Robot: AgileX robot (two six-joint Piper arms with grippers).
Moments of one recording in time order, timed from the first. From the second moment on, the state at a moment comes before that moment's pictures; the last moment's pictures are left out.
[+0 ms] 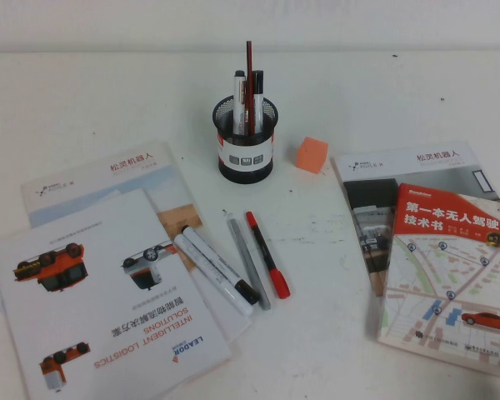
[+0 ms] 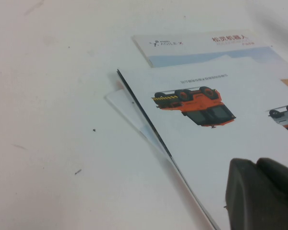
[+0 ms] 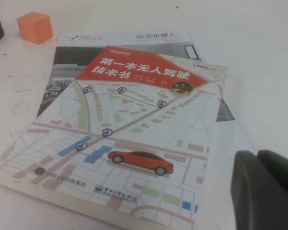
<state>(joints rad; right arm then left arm) 0.06 -0.01 0.03 -0.06 0.35 0.05 -0.04 -0.01 0.02 -0.02 0.39 -0.13</state>
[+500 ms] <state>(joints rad) 0.06 -0.01 0.03 -0.06 0.35 0.05 -0.12 -0.01 0.02 -0.02 0.39 -0.13</state>
